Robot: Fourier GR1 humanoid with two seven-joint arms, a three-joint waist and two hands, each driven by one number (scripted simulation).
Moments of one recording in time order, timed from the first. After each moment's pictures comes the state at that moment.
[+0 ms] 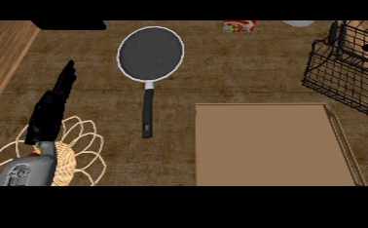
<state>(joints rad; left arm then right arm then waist) -0.15 0.22 0.09 -1.50 -0.22 0.03 0.08 -0.90 -0.68 -0.34 -0.51 0.82 -0.22 0.32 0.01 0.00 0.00</state>
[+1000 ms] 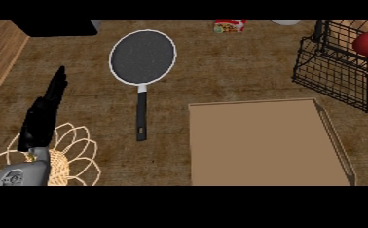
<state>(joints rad) -0.11 0.23 0.13 -1.49 -0.22 0.04 0.06 -0.62 -0.83 -0.58 -0.97 0.53 -0.11 0.45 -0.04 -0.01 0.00</state>
